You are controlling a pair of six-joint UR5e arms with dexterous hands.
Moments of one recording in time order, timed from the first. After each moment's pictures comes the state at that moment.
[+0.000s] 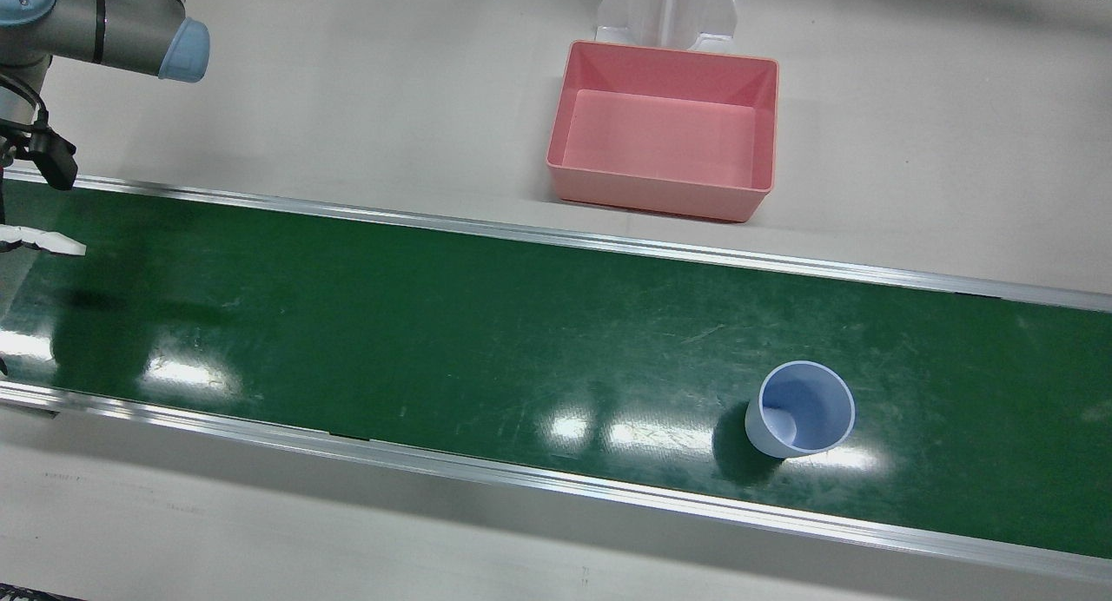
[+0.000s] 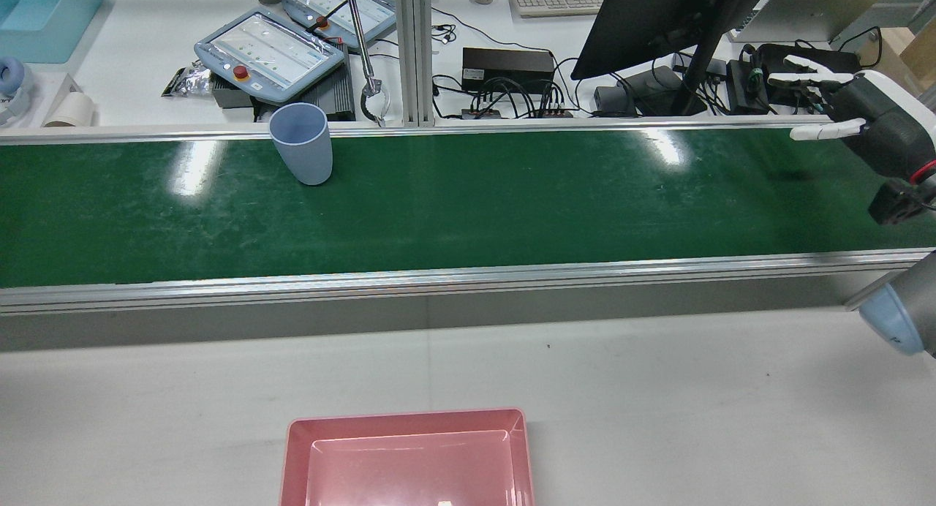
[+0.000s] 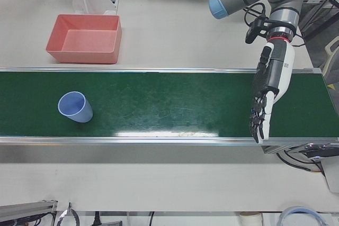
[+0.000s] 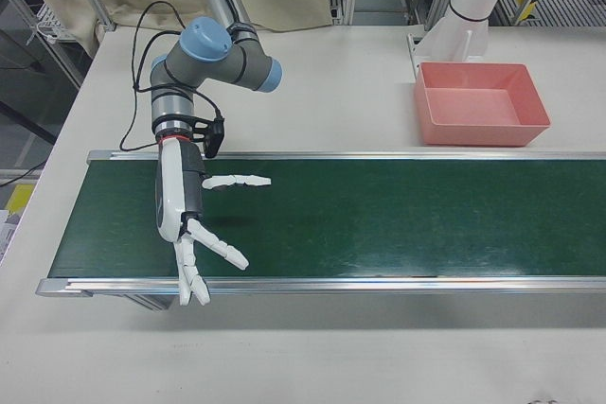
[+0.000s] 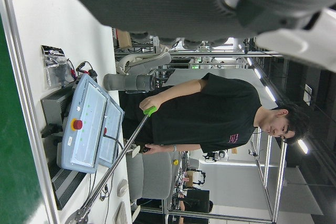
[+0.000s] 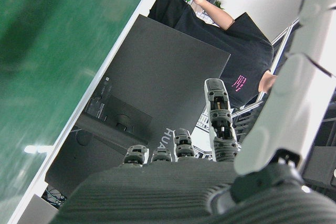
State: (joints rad) left arm -1.45 -1.68 -1.81 0.25 1.79 0.00; right arm 1.21 -1.47 1.64 -3.18 -1.39 -0.48
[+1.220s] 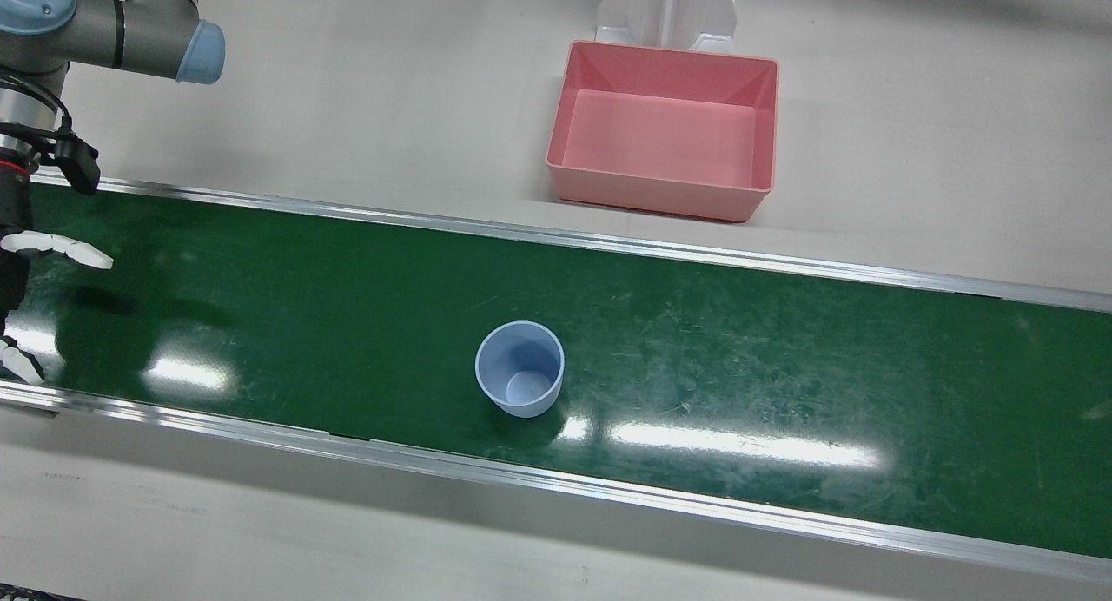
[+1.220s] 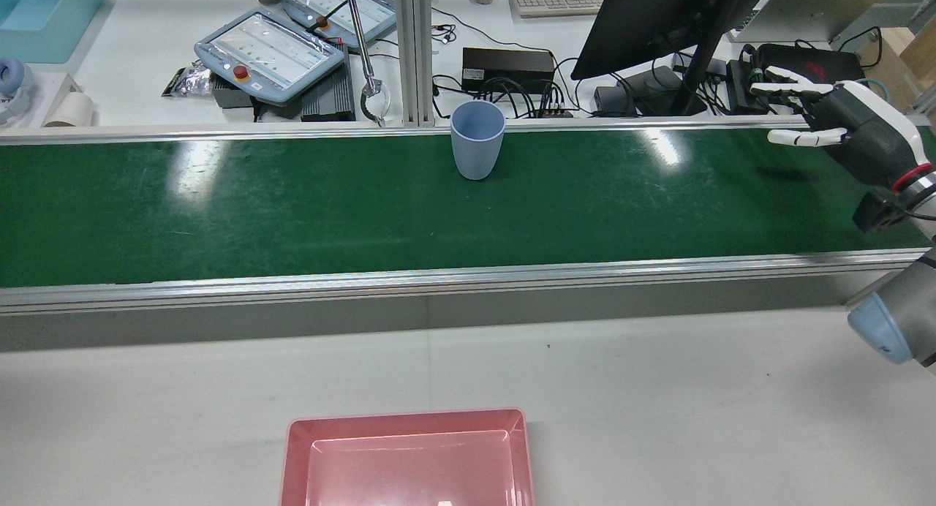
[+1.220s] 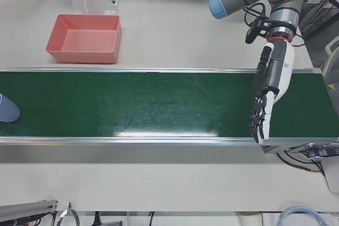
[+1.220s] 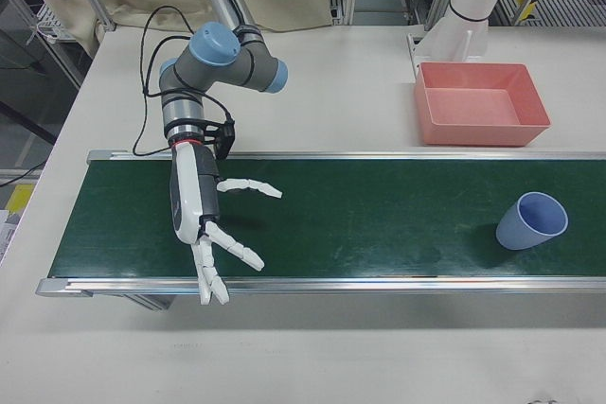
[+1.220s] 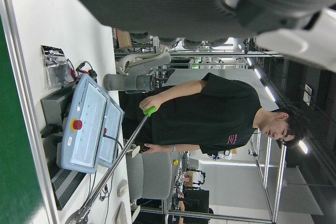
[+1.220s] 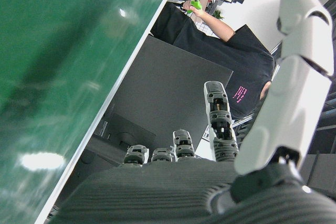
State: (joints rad) left arm -1.45 -1.68 -1.81 0.25 1.79 0.00; right arm 1.17 -1.47 1.64 -3.18 -1.39 -0.46
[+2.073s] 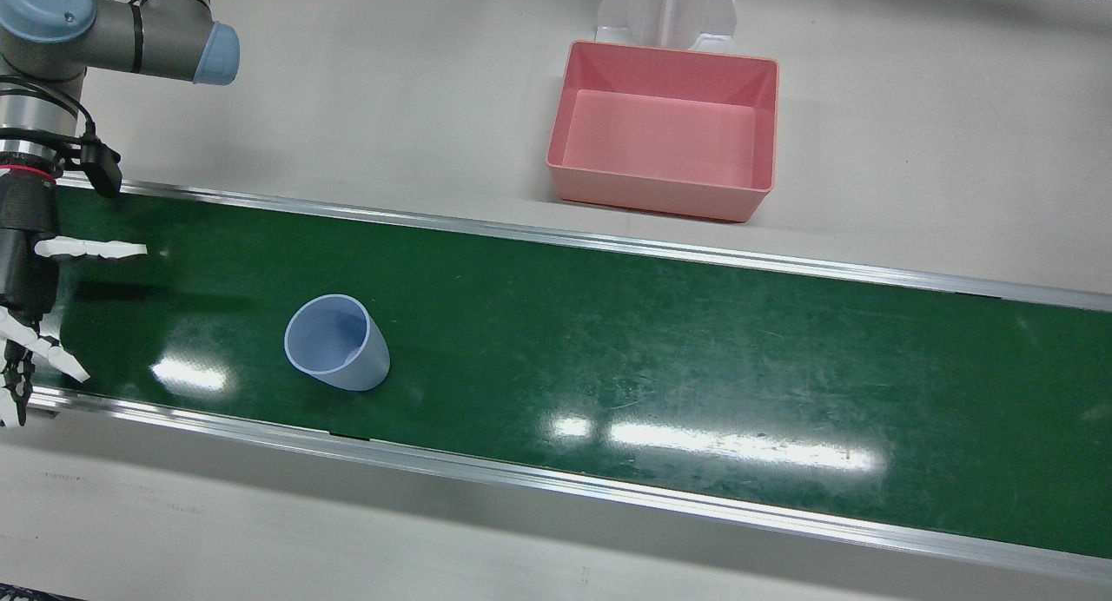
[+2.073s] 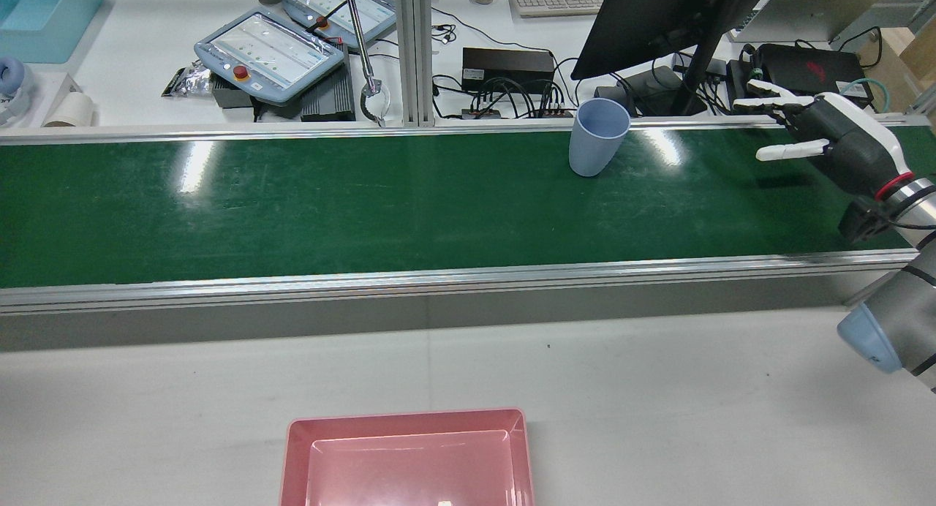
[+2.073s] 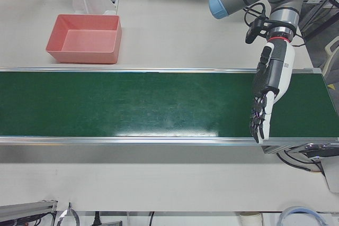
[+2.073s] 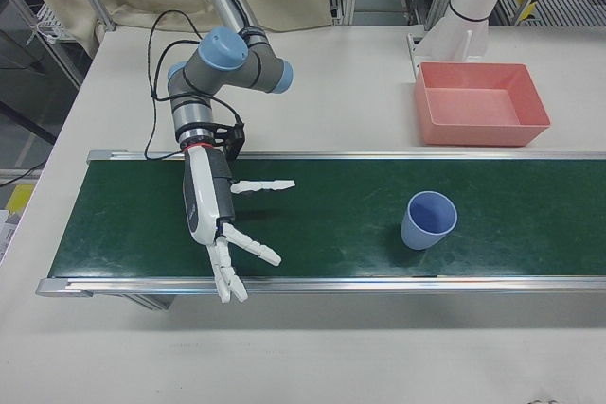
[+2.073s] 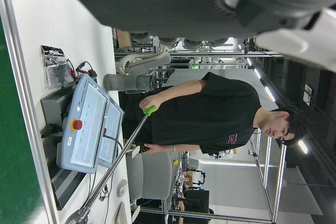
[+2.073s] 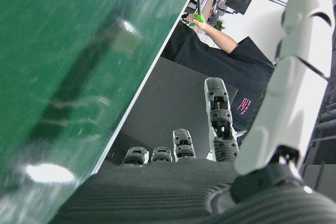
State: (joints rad) left arm -1.45 -1.68 -1.81 0.25 1.79 0.00; right arm 1.13 -1.47 1.65 -3.18 -1.39 -0.47
